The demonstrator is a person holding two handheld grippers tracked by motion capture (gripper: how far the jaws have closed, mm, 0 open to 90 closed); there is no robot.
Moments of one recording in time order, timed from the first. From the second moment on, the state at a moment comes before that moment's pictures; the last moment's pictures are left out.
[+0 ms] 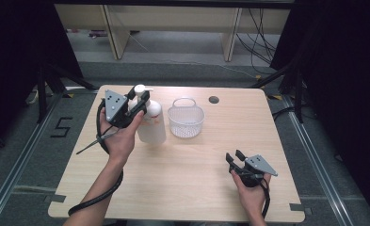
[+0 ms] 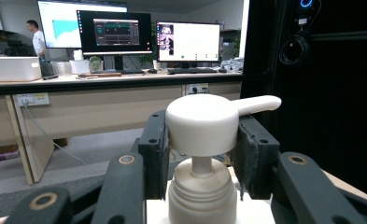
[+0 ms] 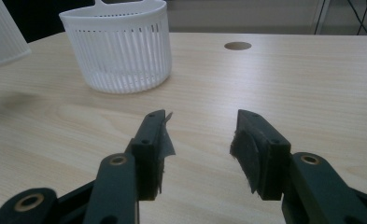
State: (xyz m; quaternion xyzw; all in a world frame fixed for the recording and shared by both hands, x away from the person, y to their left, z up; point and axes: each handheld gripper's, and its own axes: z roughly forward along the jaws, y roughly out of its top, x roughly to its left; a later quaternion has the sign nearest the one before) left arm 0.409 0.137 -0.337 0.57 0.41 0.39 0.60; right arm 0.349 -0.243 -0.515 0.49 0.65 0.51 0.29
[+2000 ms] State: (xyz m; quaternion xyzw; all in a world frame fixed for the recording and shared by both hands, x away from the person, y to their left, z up) left arm 0.428 0.115 -0.304 0.55 0.39 0.39 0.63; right arm 0.350 -0.245 -0.514 0.48 0.66 0.50 0.30
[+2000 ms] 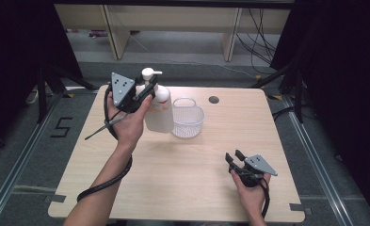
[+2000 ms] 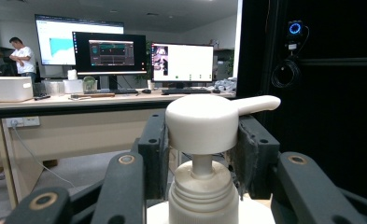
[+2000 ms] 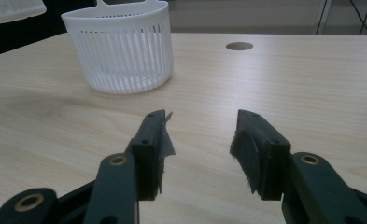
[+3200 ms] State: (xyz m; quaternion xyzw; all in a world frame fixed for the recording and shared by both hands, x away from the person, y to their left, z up) left arm 0.440 0.105 -0.289 0.55 0.38 0.40 0.63; right arm 0.351 -0.245 -0.514 0.47 0.66 0.50 0.31
